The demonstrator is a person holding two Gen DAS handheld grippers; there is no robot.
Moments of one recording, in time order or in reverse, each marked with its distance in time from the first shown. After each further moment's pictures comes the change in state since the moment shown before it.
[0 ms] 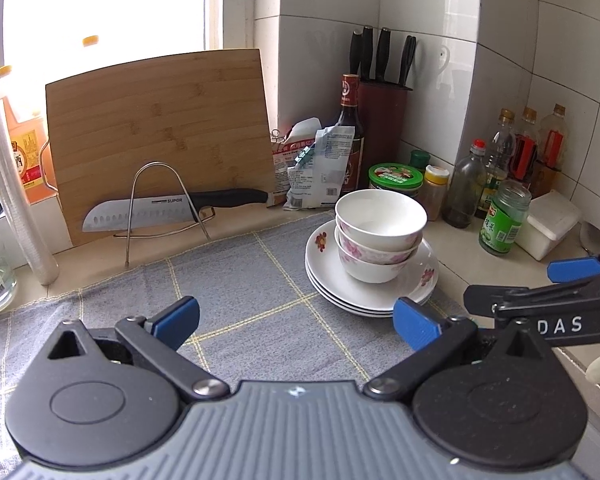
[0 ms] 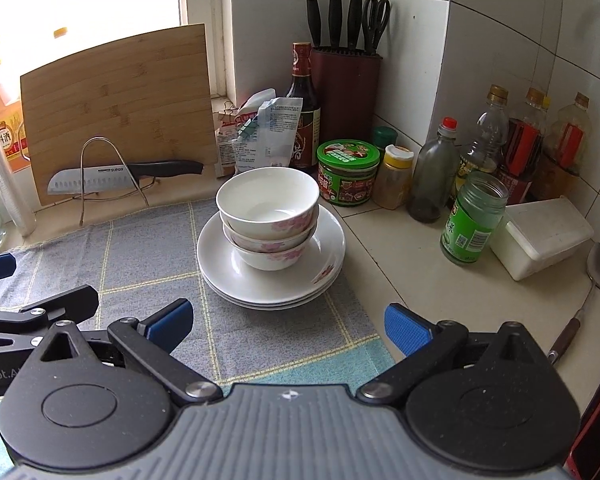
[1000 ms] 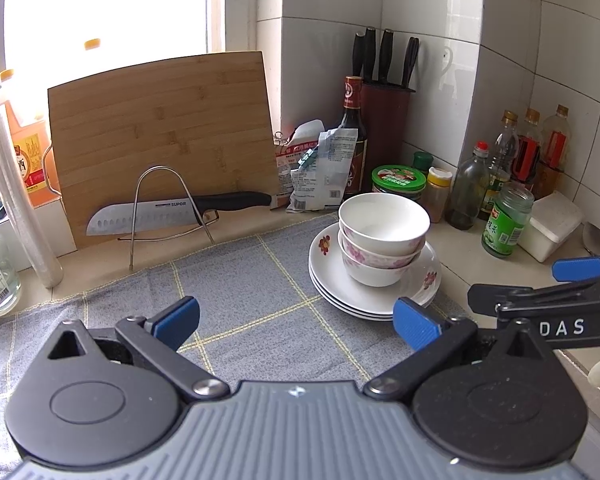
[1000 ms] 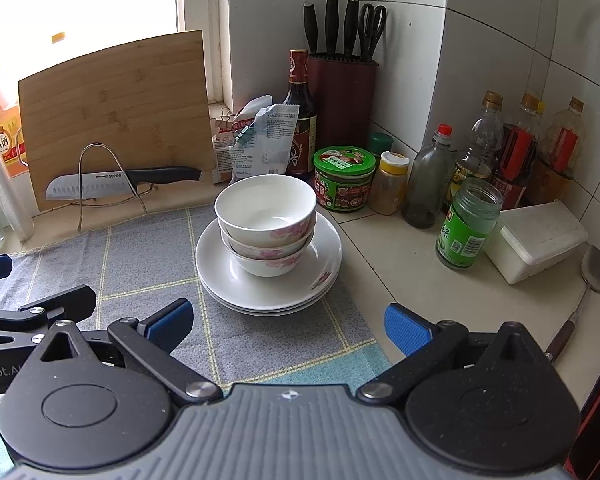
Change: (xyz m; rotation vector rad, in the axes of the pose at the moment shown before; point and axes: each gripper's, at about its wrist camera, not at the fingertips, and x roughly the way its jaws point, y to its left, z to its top) left arm -0.001 0.002 0.004 0.003 0.002 0.007; right arm -0.005 0.001 0.003 0.001 -0.014 -0.013
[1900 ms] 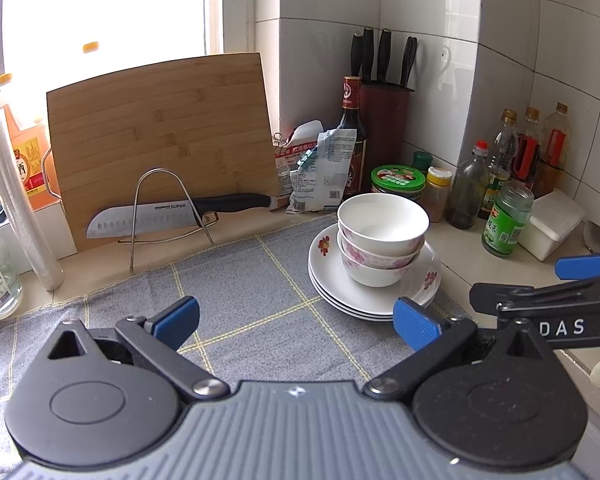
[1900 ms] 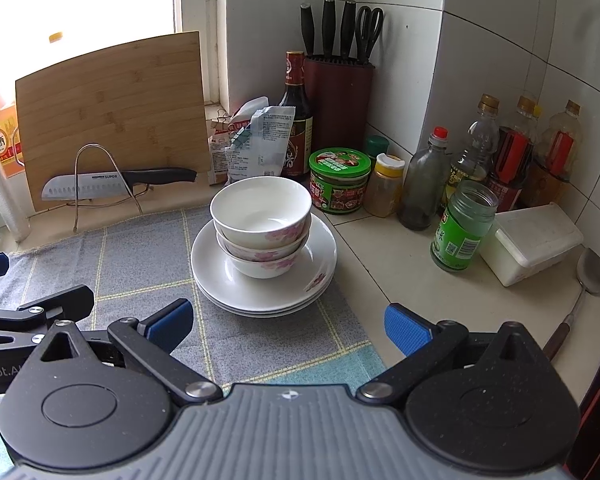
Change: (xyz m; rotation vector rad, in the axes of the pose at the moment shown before) left arm 0.000 -0.001 0.001 0.009 0.000 -0.001; right arm 0.000 -0.002 0.002 -0.004 -0.002 -0.009
